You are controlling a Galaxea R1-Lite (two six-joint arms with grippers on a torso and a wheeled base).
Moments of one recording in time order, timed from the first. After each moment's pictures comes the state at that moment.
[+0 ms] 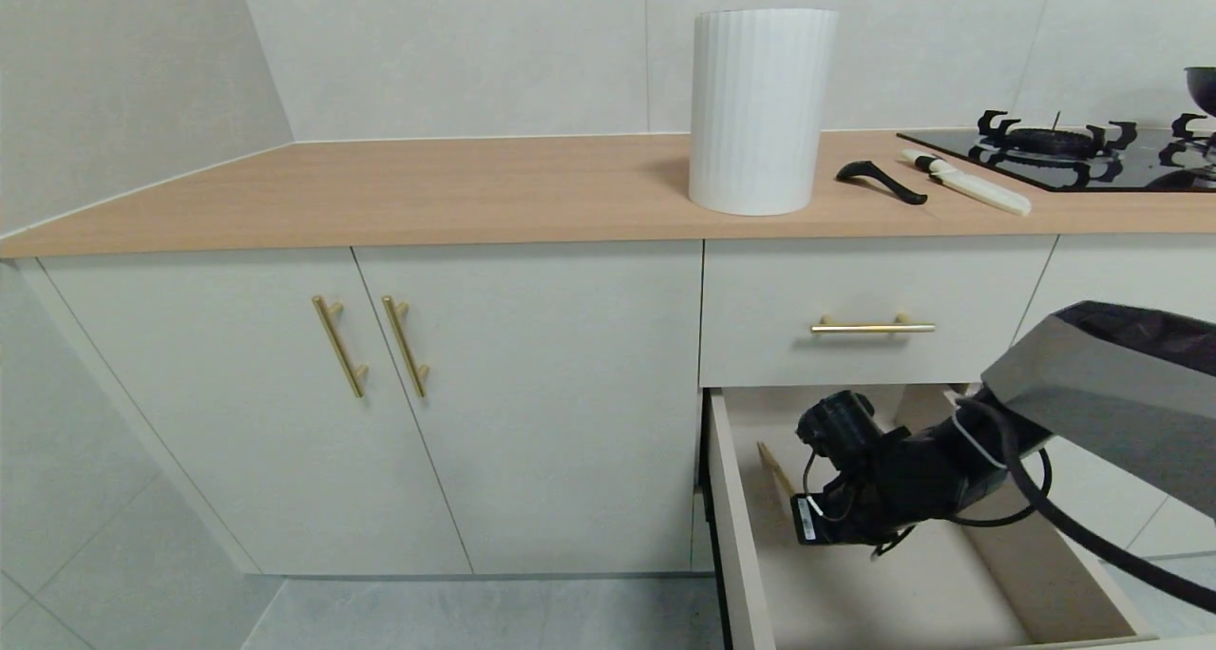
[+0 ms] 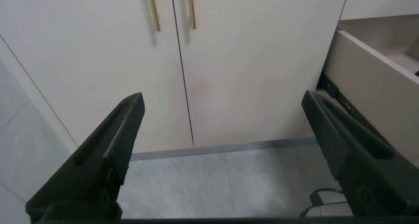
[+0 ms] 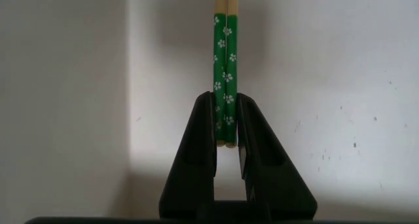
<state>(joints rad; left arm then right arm) 0.00 0.00 0.00 0.01 -0.09 0.03 0.44 2.29 -1.08 -0.12 -0.10 0.35</state>
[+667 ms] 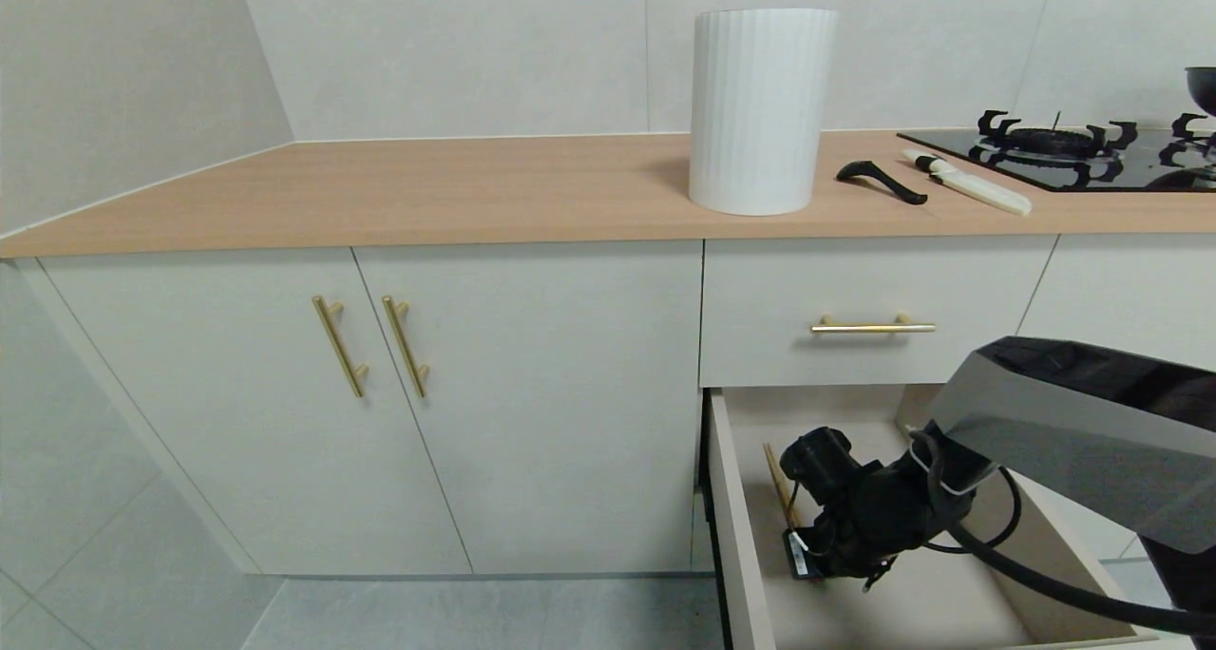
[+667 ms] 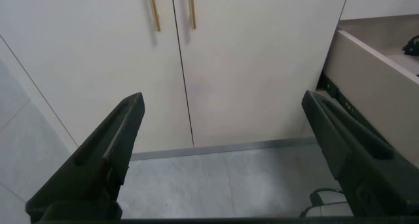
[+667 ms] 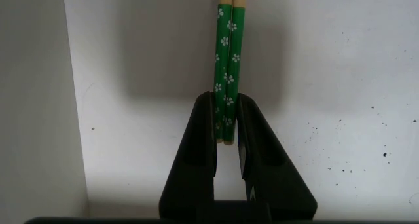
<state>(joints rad) 0.00 0.00 0.00 0.01 -0.09 0.03 0.47 2.40 -1.08 -0.14 -0.15 0.35</state>
